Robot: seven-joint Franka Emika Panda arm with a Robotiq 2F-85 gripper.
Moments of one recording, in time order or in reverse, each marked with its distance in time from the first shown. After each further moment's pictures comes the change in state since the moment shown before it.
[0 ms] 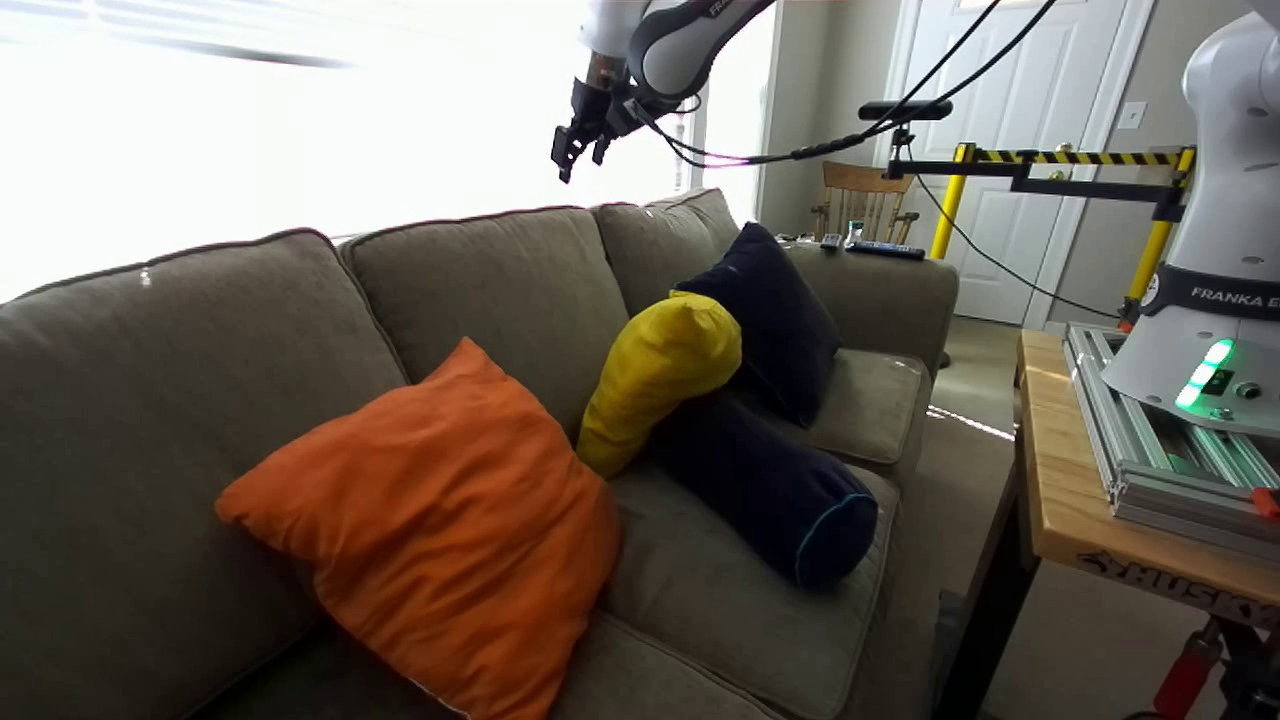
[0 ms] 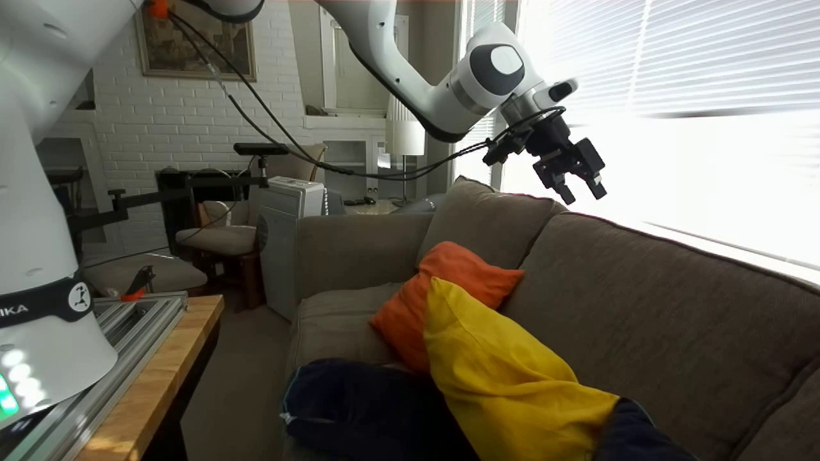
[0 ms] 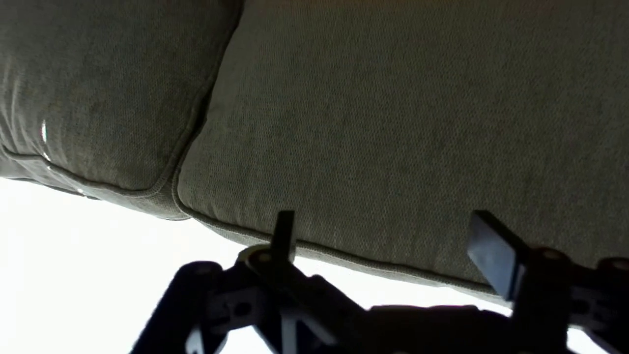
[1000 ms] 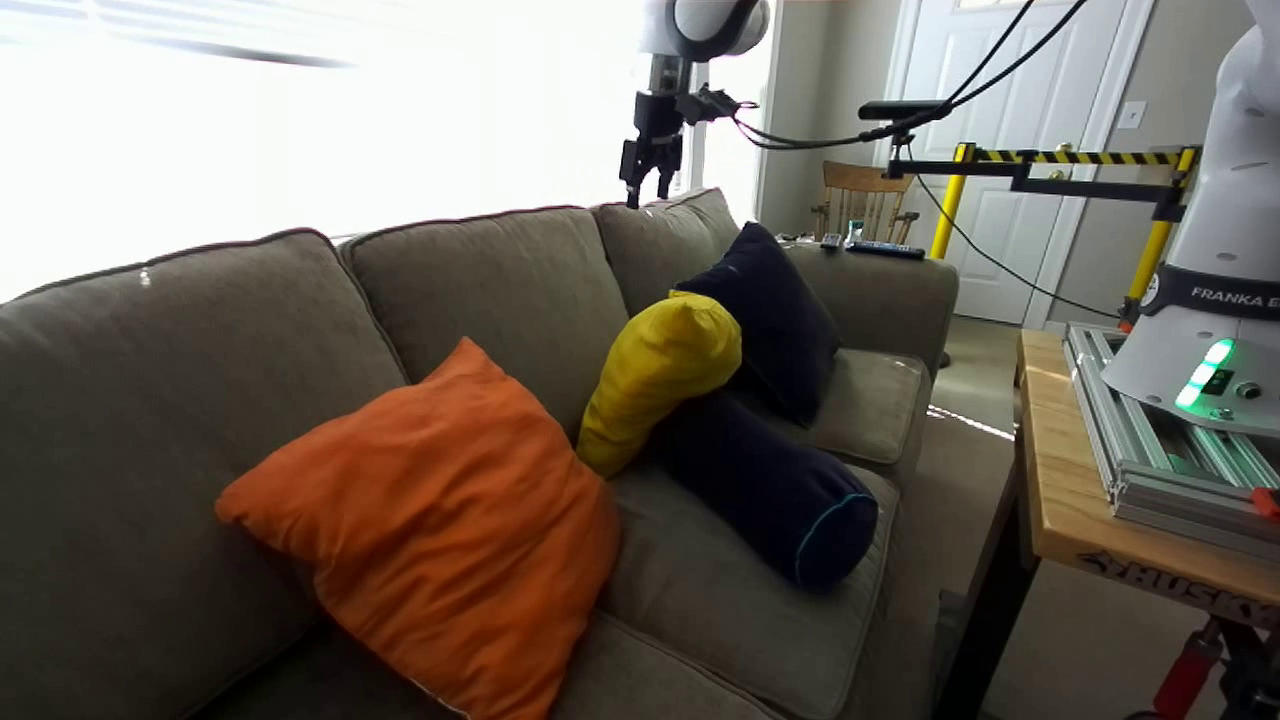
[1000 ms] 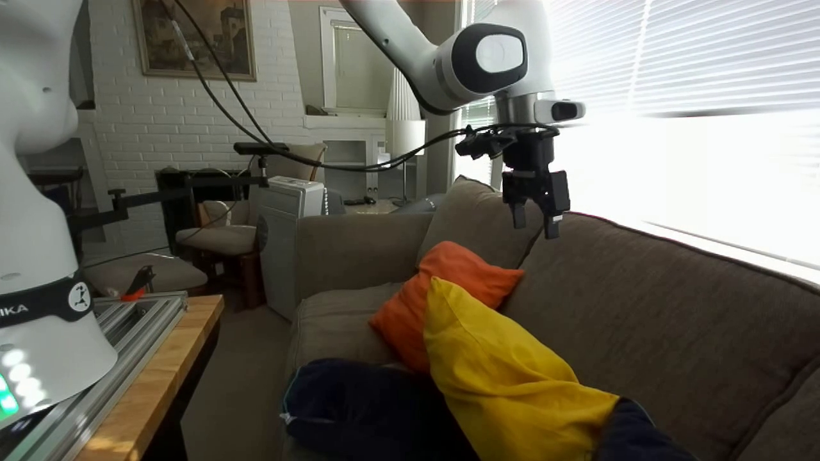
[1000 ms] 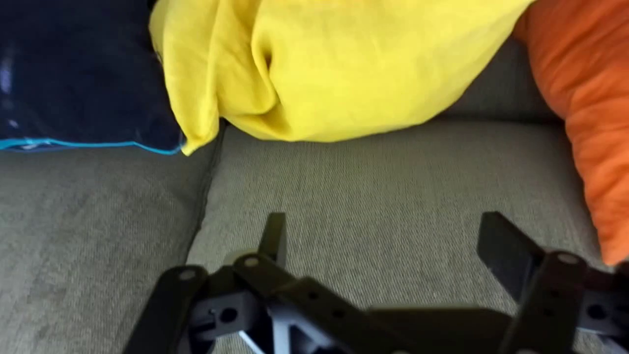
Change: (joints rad) arm -0.323 -0.189 0.313 -0.237 0.277 -0.234 -0.346
